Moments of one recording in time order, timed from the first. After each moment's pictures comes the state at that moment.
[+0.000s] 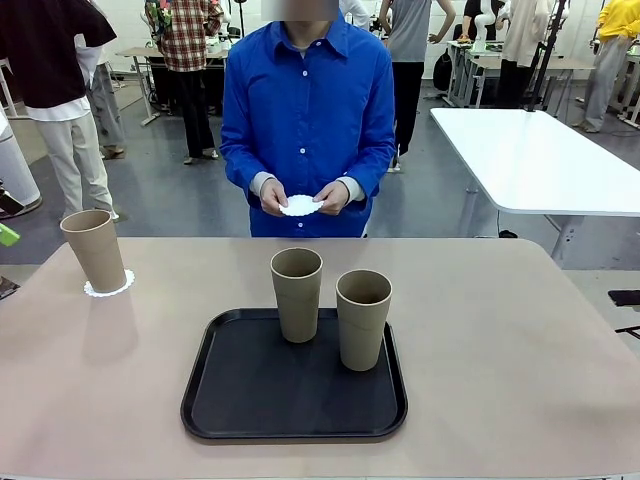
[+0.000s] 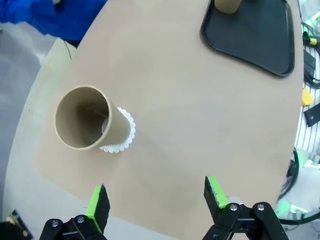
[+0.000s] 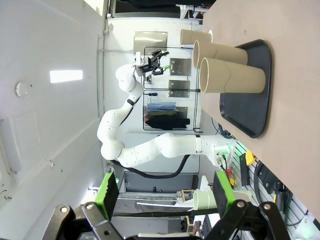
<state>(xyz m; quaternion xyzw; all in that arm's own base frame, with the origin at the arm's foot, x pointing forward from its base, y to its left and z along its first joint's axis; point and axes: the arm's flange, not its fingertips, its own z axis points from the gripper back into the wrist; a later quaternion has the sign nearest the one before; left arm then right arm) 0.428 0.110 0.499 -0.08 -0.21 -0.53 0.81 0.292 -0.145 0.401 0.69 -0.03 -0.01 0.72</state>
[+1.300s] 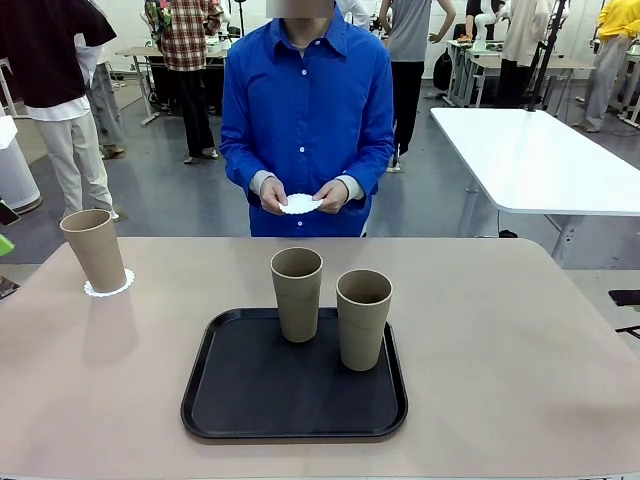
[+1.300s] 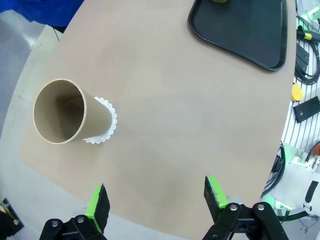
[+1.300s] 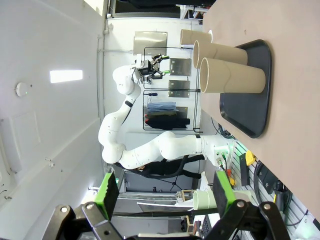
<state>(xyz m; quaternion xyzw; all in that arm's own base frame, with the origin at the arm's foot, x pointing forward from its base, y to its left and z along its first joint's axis) 0.414 0.093 0.500 -0.08 -0.17 -0.53 0.83 0.292 -0.145 0.401 0.69 -0.03 -0.01 0.72</state>
